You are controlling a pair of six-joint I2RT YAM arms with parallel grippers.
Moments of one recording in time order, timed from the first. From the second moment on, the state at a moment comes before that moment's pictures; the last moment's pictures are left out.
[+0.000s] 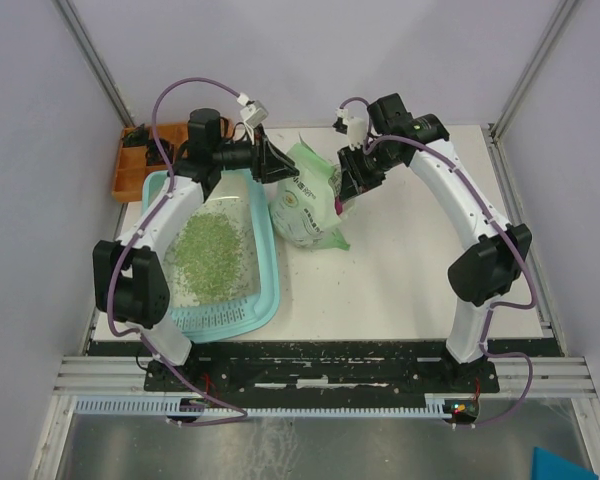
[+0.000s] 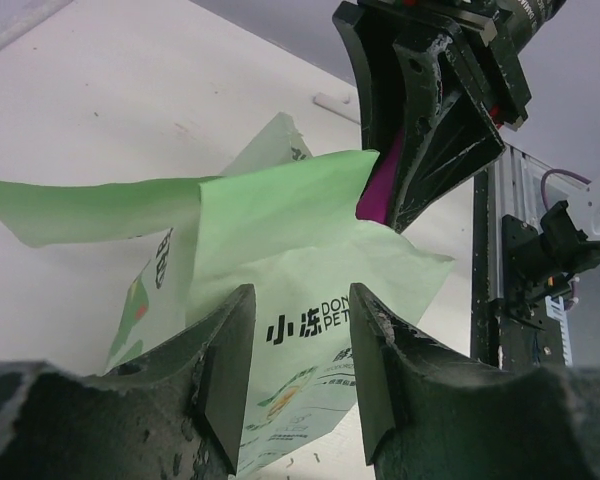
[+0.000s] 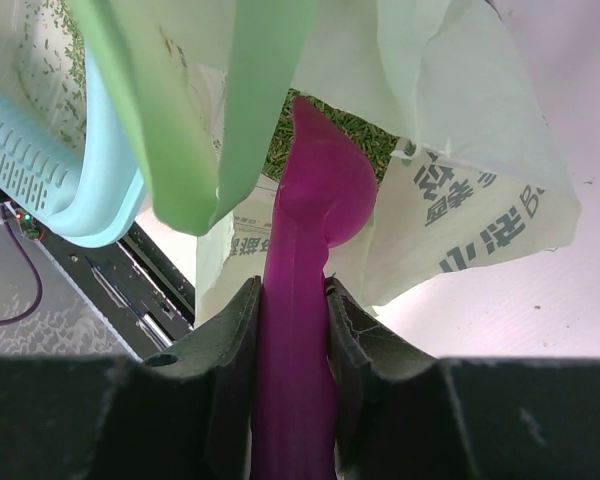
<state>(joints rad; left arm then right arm) -0.24 1.68 1.44 -0.06 1.07 -0.05 0.41 1.89 2.03 -1.17 -0.49 -0.06</state>
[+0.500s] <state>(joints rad) -0.24 1.74 1.42 -0.01 1.10 -0.05 0.41 1.91 2.03 -1.17 -0.51 -0.06</state>
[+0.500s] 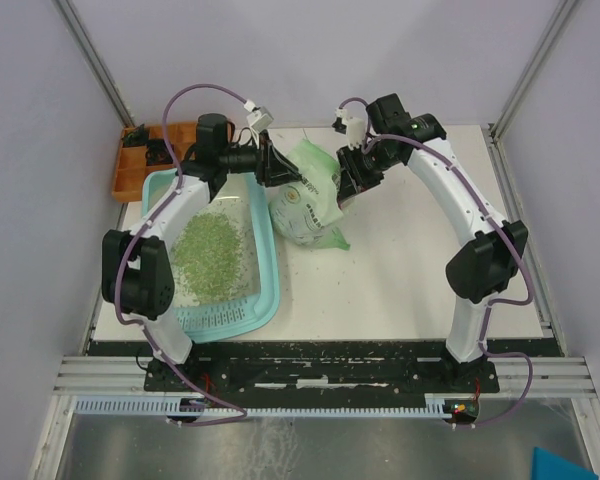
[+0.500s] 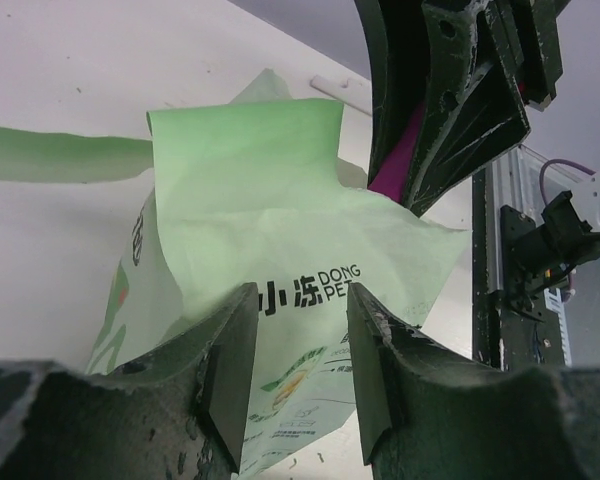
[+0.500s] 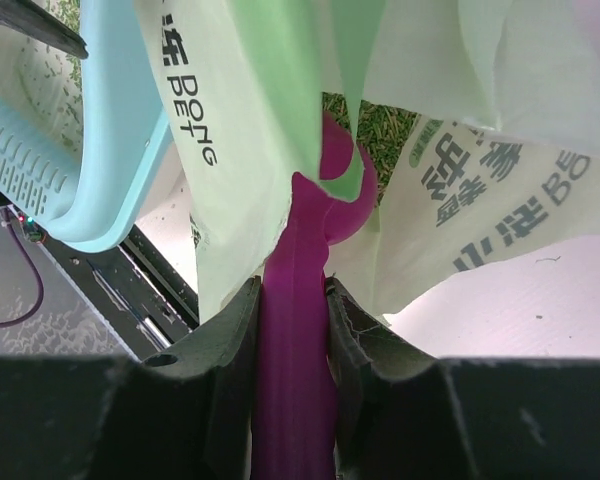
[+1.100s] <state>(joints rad) -0.21 1.68 1.49 -0.05 0.84 0.09 0.41 1.93 2.07 -1.20 -0.51 -0.09</state>
